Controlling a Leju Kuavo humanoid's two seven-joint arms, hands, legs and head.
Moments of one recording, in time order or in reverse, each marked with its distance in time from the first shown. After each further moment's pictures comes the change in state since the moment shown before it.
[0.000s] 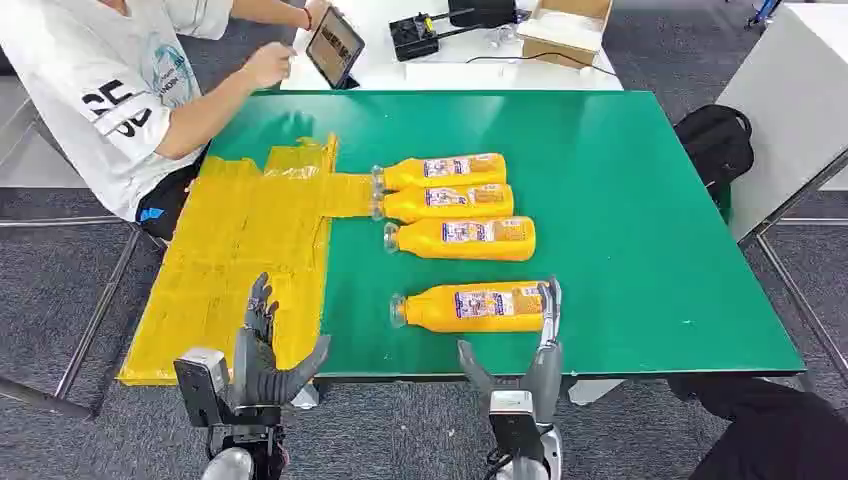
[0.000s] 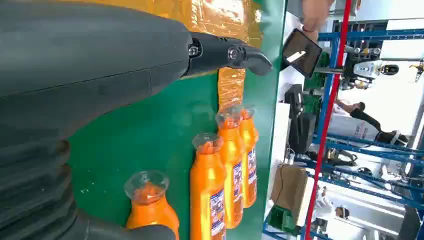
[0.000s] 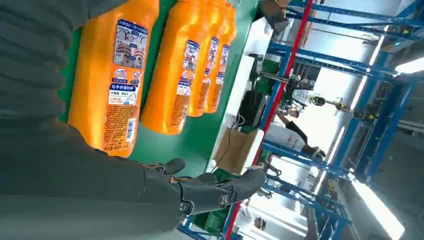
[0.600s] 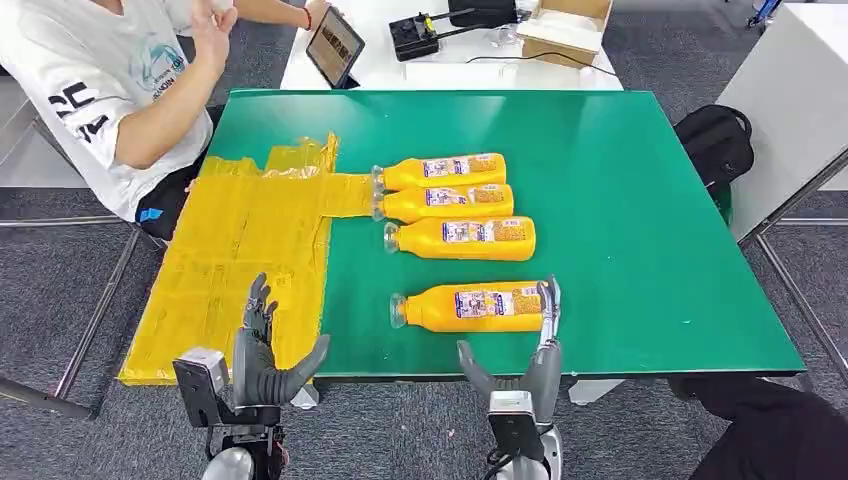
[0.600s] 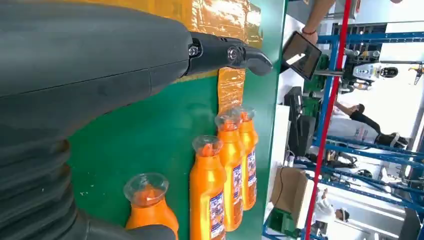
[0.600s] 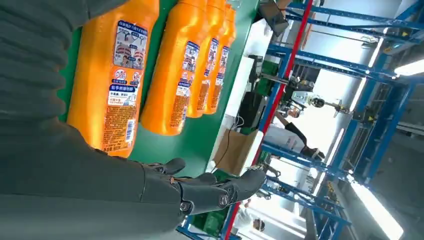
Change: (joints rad) left arm 0.000 0.000 0.000 0.000 0.000 0.007 -0.001; right arm 0.000 0.000 -0.001 0.000 0.005 0.005 0.000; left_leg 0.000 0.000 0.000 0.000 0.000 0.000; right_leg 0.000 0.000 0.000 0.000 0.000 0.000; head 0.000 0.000
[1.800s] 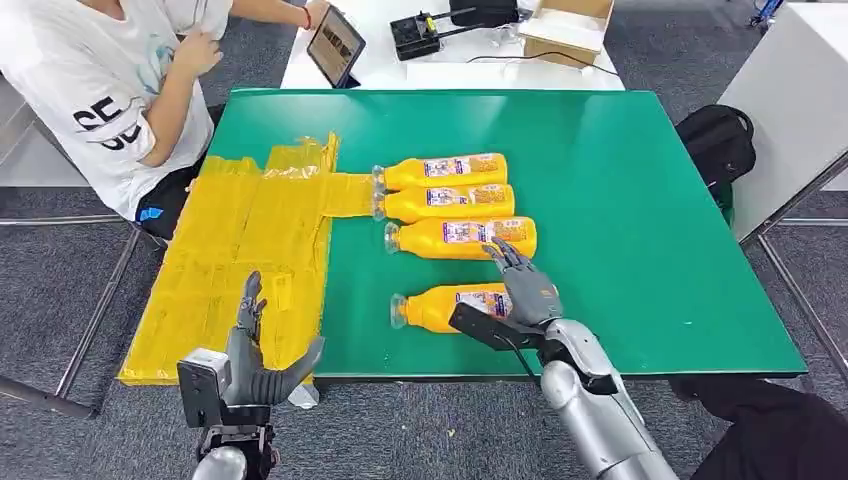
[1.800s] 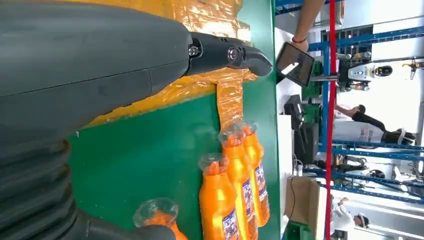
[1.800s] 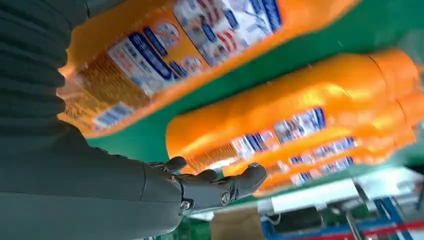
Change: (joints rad) left arm -0.003 0.000 0.065 0.000 -0.137 -0.030 -0.018; right arm -0.396 -0.303 0.084 0.230 0.580 0.564 0.633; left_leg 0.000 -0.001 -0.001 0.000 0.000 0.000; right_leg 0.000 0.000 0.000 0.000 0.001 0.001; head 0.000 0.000
